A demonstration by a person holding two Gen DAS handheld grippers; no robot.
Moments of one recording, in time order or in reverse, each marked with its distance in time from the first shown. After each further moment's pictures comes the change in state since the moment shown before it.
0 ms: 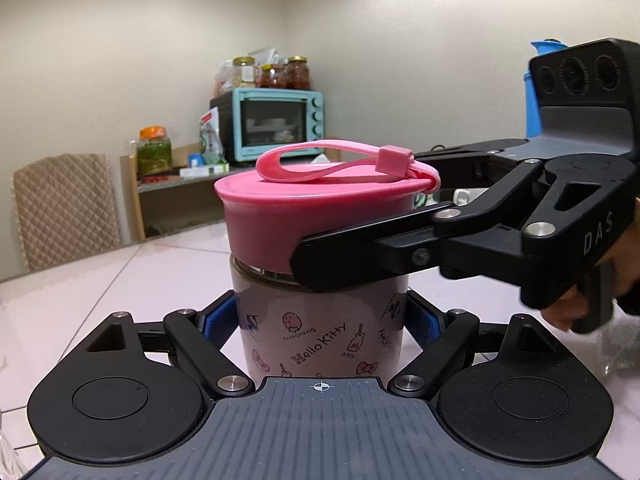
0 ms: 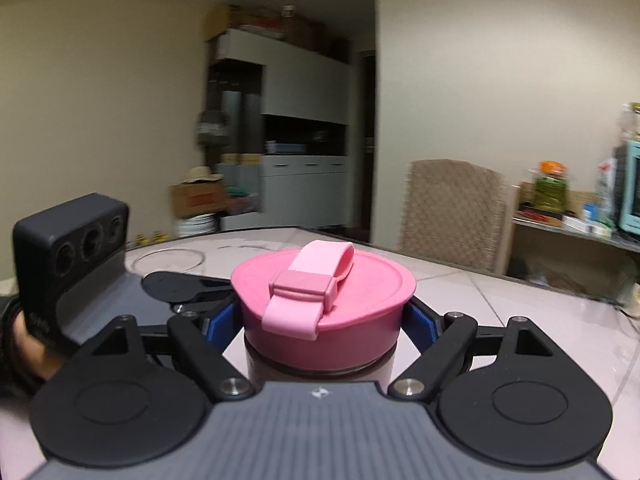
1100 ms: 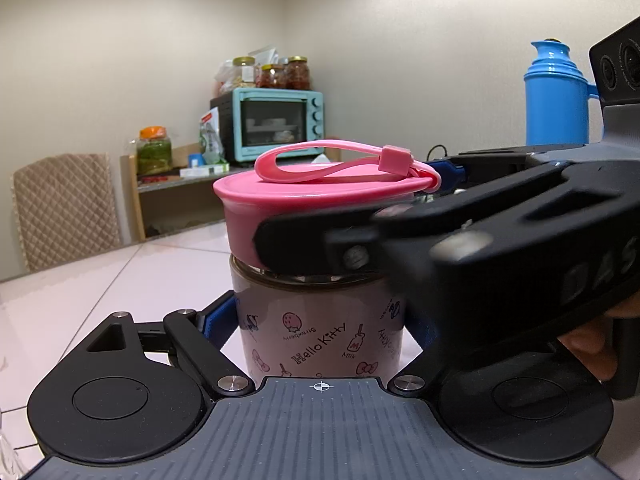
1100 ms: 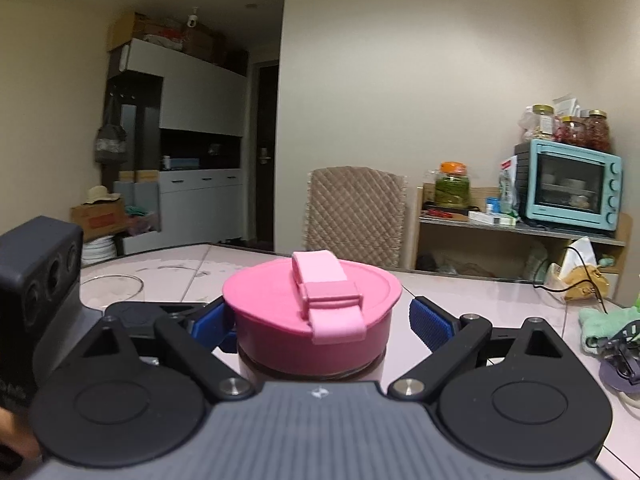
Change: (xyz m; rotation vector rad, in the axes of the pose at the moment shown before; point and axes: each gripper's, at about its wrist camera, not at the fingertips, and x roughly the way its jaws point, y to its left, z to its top) left arm 0.002 -0.001 0.000 0.001 0.000 0.001; right arm 0.019 0.058 0.003 0.110 -0.027 -0.446
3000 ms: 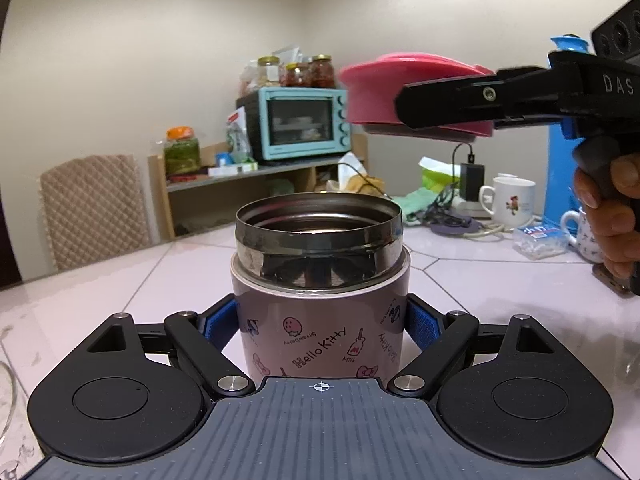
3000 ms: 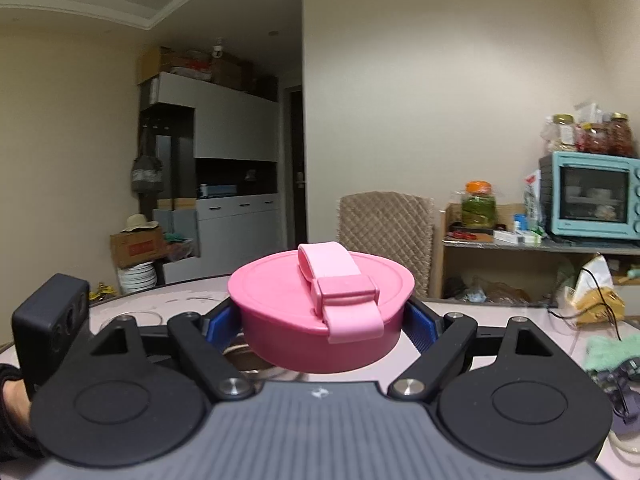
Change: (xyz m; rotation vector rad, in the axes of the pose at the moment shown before) left arm 0.013 0.023 0.006 -0.008 0.013 0.100; right arm -0.022 -0.070 0.026 0.053 -0.074 0.136
